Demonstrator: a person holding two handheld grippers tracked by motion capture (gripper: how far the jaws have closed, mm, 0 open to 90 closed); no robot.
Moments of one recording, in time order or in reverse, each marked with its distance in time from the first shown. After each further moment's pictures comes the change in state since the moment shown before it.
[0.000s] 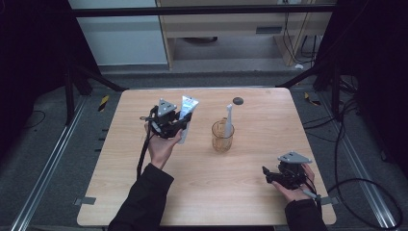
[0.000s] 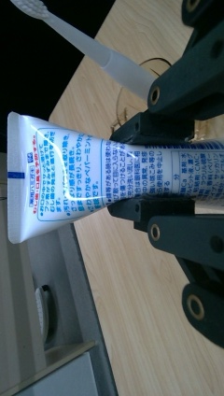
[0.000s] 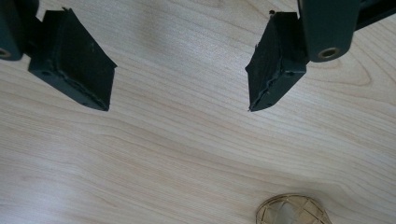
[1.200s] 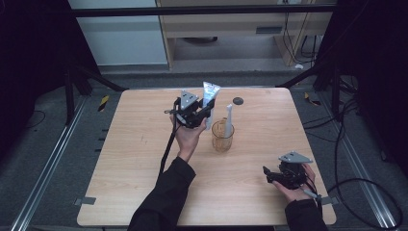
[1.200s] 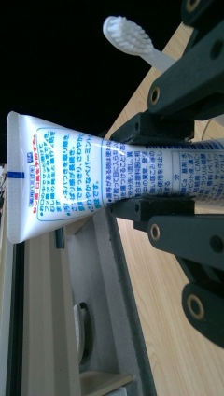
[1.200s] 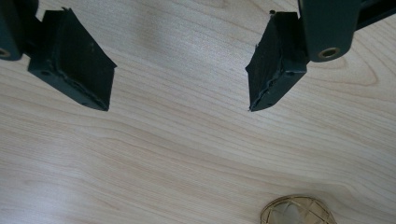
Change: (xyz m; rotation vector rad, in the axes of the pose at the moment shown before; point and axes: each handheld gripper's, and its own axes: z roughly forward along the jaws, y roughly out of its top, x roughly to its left) left arm -0.038 0.021 0.054 -0.180 -0.051 -0.050; right arm -0.003 -0.002 0.001 0.000 0.000 0.009
